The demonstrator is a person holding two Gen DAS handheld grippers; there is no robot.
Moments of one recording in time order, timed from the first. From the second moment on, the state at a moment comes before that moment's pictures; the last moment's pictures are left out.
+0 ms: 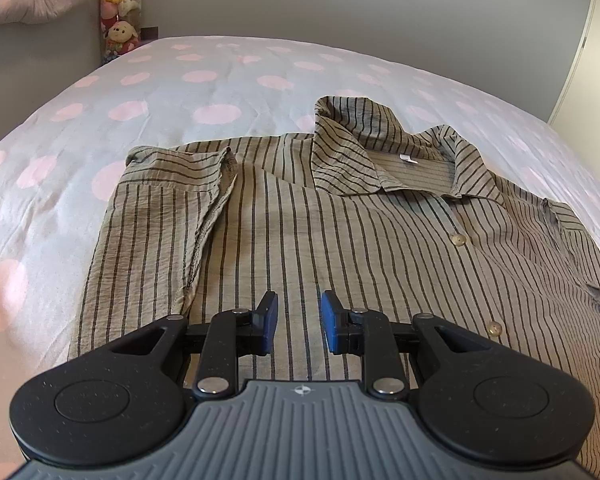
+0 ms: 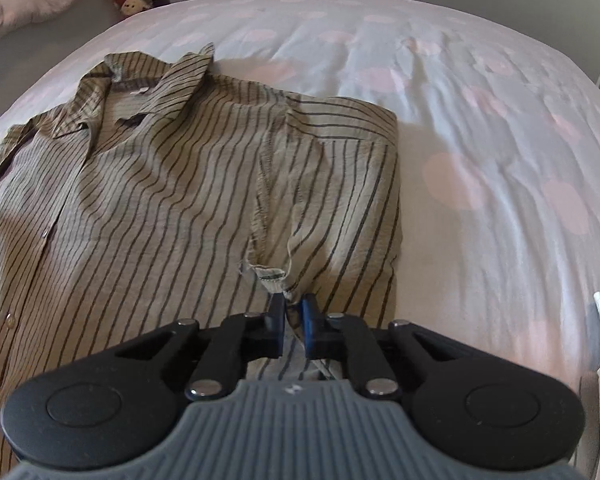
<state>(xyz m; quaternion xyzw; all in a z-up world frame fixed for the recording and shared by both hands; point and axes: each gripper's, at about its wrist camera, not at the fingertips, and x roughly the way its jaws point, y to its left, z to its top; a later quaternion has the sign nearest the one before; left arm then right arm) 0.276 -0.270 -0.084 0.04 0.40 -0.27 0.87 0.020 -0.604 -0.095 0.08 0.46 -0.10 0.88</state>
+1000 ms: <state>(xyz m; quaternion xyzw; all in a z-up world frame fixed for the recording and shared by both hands) 0.287 -0.257 -0.092 0.04 0.42 -0.23 0.88 0.130 -0.678 -0.077 0.07 0.41 -0.21 0.88</state>
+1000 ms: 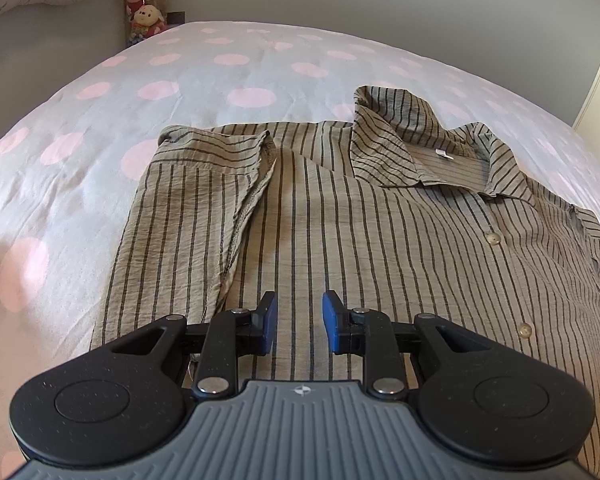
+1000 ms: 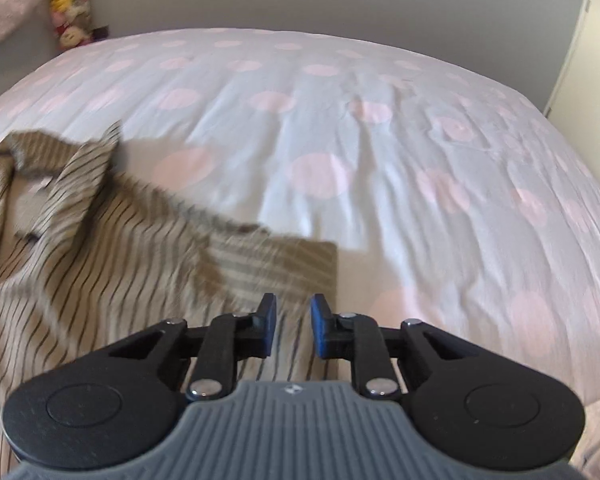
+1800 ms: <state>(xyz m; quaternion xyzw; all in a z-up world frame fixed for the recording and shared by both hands) 0.294 -0.250 -0.084 0.04 0.35 -0.20 0.91 0.153 -0.721 -0.127 0.16 0.37 -0.20 0.89</state>
